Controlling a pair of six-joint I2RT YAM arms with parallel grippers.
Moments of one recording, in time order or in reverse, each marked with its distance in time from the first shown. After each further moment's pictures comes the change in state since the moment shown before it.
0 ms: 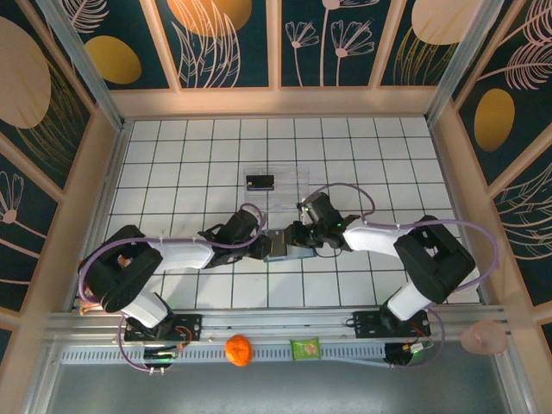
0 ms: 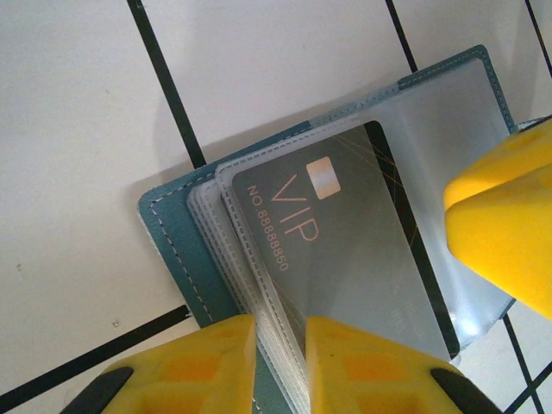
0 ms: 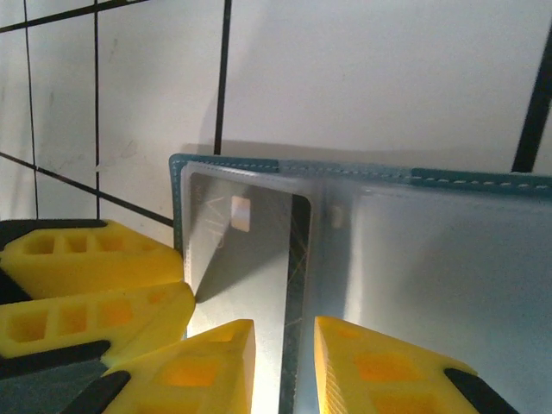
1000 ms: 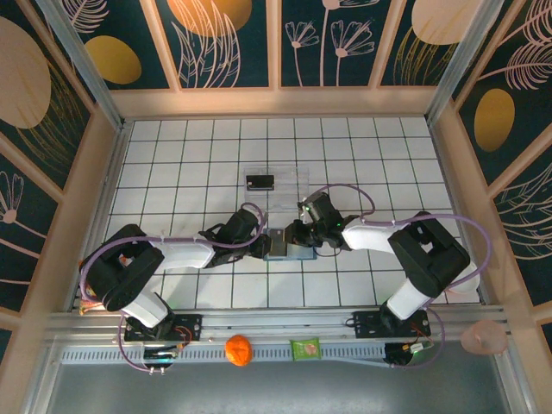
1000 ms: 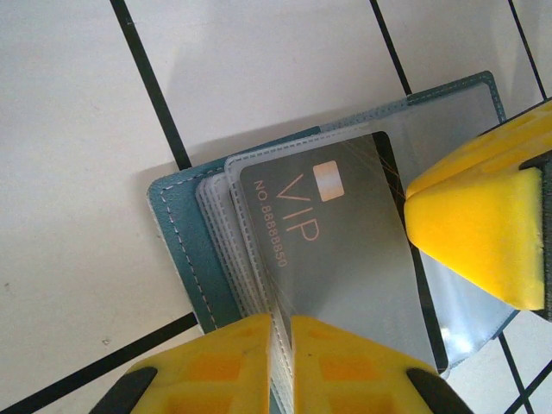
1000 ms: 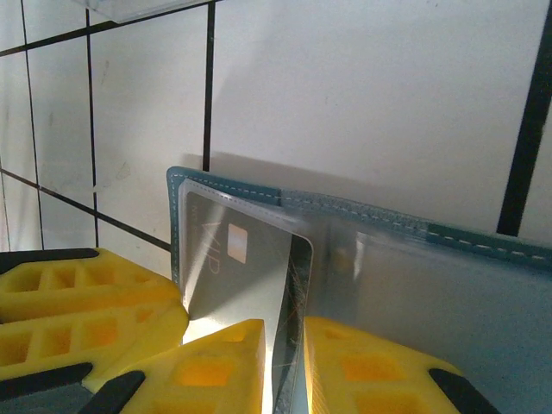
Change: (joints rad) left arm 0.000 0.010 0.002 0.025 0.008 0.000; right arm -0.017 0.039 -0.010 0.065 -0.017 0.027
